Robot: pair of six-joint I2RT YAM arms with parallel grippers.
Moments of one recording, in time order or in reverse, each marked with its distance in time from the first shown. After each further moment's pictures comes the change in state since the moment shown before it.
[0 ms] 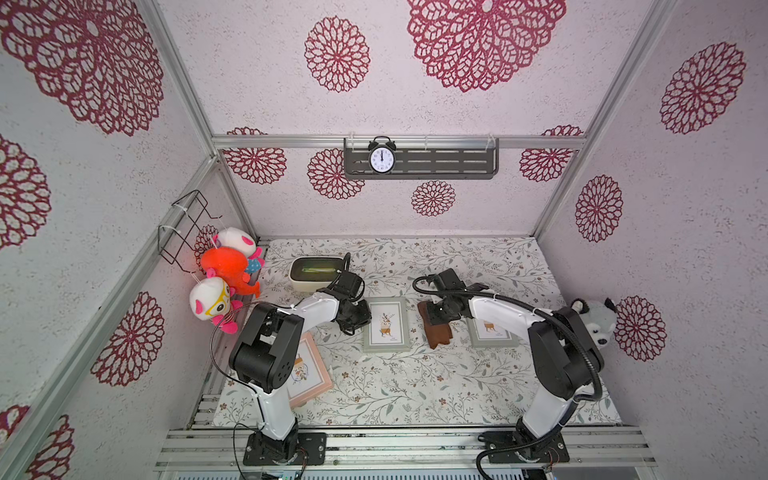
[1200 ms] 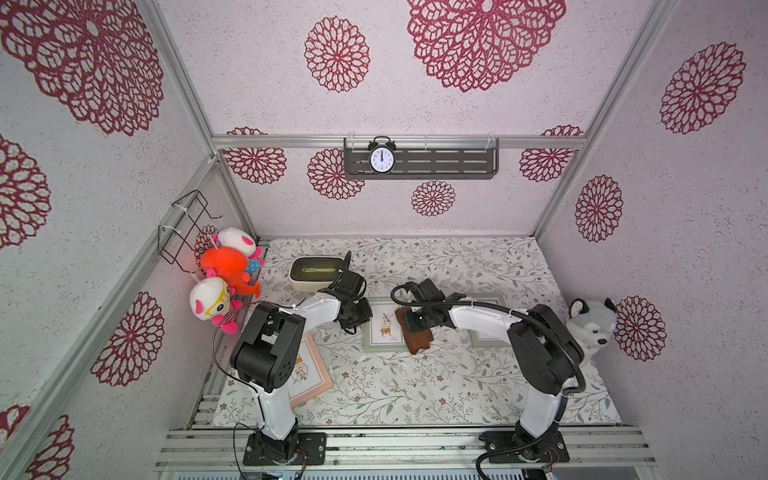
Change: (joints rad) left arm -0.010 0.010 0.000 0.044 -0.060 -0.018; right arm 0.153 0.071 -0.035 0.136 -0.006 0.055
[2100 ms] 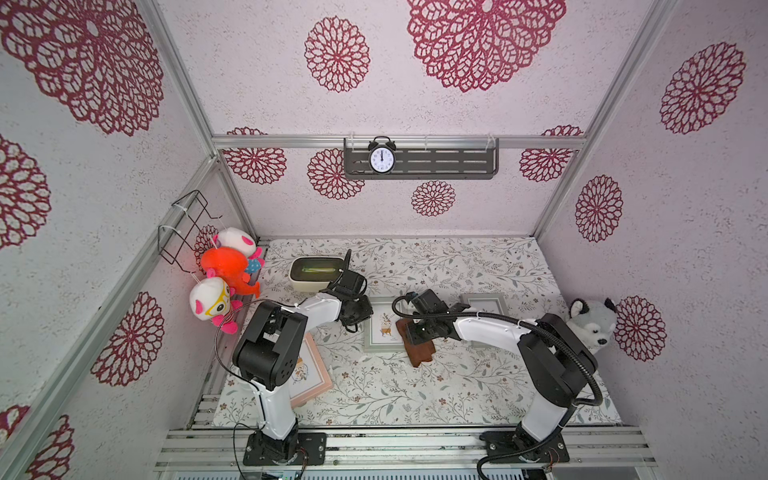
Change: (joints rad) left arm -0.001 0.023 -0.001 0.061 -0.032 -0.005; right arm 0.018 -0.034 -0.041 -0.010 -0.011 0.018
